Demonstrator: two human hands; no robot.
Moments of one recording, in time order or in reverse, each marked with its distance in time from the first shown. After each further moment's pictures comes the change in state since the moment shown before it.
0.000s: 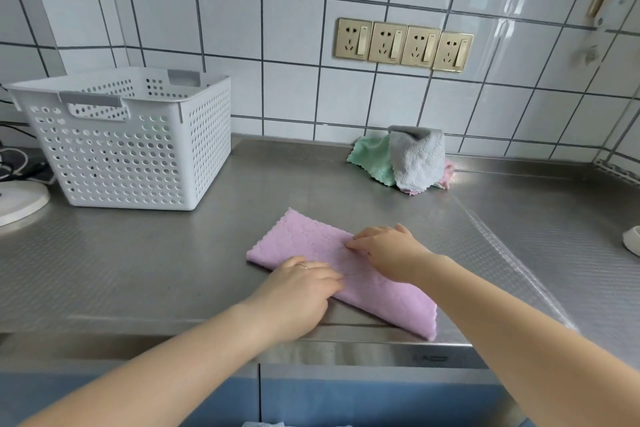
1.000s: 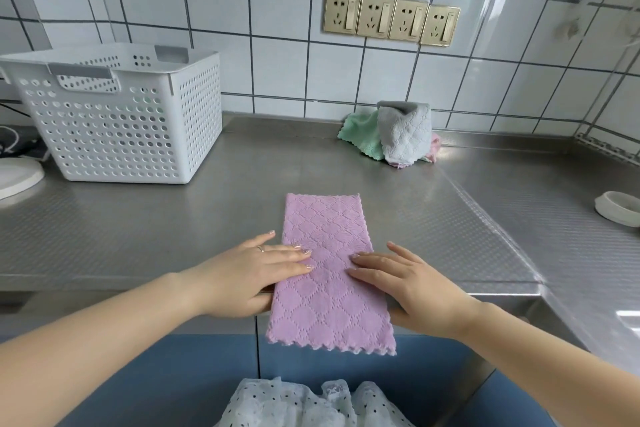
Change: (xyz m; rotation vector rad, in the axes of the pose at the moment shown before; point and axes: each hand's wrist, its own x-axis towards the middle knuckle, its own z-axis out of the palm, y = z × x) left_hand -0.060 -0.036 0.000 0.087 -0.127 0.216; right_hand -0.117 0.001 0.063 0.015 0.383 -0.435
